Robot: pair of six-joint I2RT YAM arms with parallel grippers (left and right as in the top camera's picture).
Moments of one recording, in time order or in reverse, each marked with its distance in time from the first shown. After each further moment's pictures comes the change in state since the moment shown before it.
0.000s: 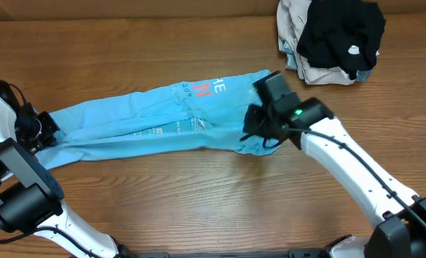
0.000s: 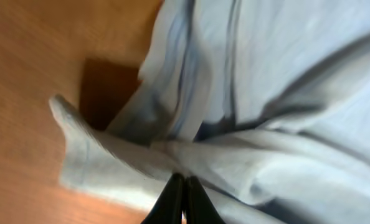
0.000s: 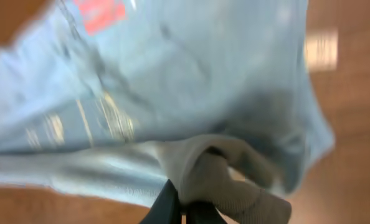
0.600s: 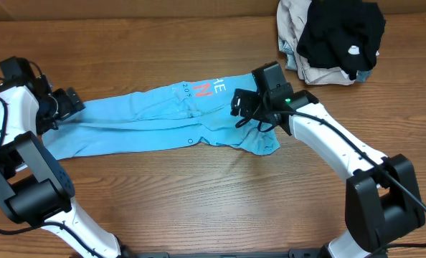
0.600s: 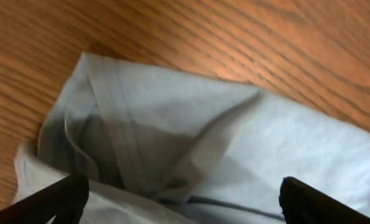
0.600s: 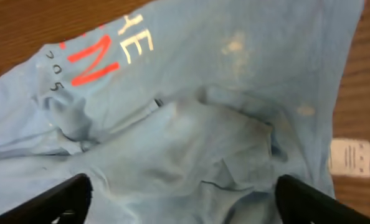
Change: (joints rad) left arm -0.130 0.000 0.002 0.207 0.029 -0.026; right arm -0.050 0.194 0.000 0.262 0.010 -0.118
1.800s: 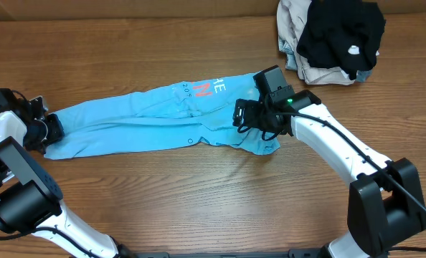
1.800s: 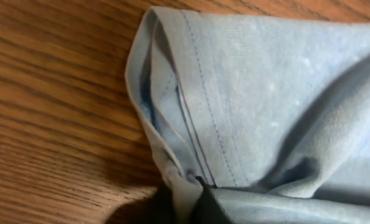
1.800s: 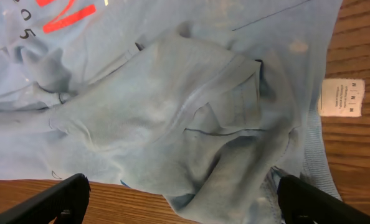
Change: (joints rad) left arm 0.150 0.001 -0.190 0.185 0.065 0.319; right arm 0.000 -0.021 0.000 -0.147 -0.054 -0.022
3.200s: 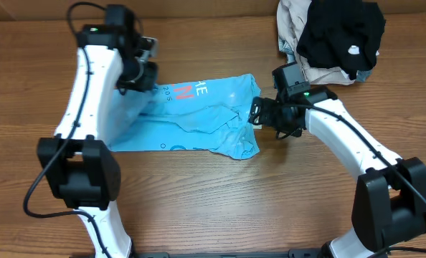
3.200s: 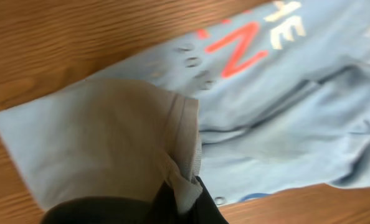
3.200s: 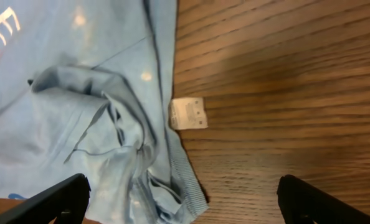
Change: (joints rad) left arm -0.704 0.008 0.568 -0.590 -0.043 -0.059; right arm -0.110 0.000 0.000 -0.082 -0.017 0.000
